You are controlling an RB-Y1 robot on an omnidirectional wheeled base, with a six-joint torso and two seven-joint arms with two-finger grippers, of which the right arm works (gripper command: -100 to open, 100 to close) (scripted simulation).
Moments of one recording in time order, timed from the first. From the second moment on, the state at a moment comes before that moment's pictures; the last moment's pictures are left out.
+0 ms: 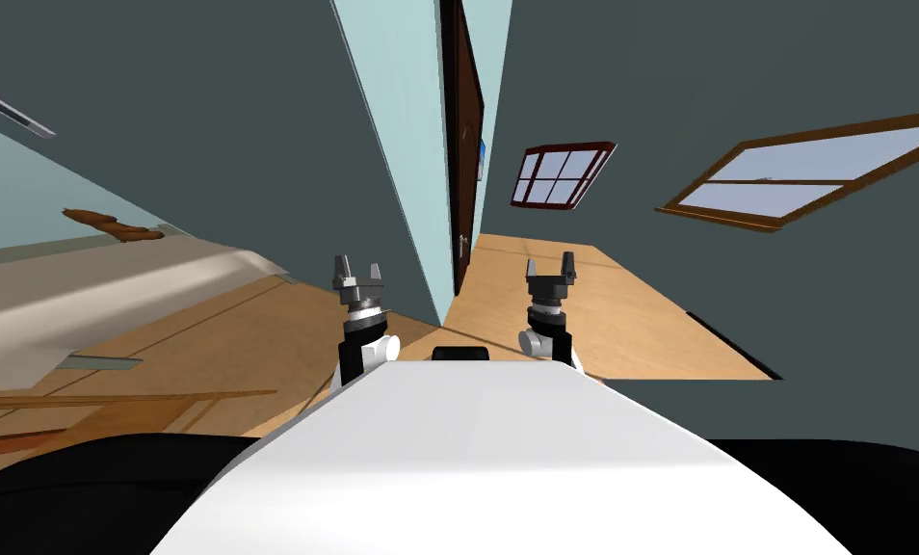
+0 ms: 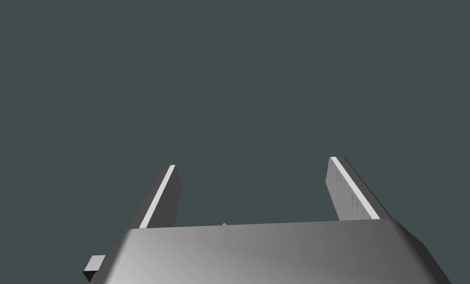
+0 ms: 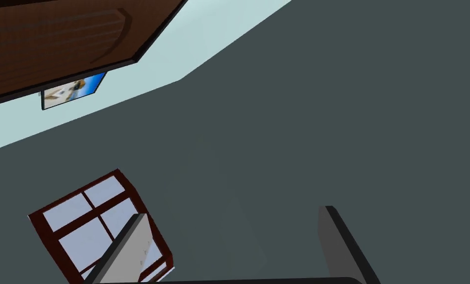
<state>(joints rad) 0.43 -0.09 0.06 -2.19 -0.09 -0.59 -0.19</state>
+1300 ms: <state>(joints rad) 0.30 -0.11 0.18 -1.93 -0.31 -0.56 -0.31</state>
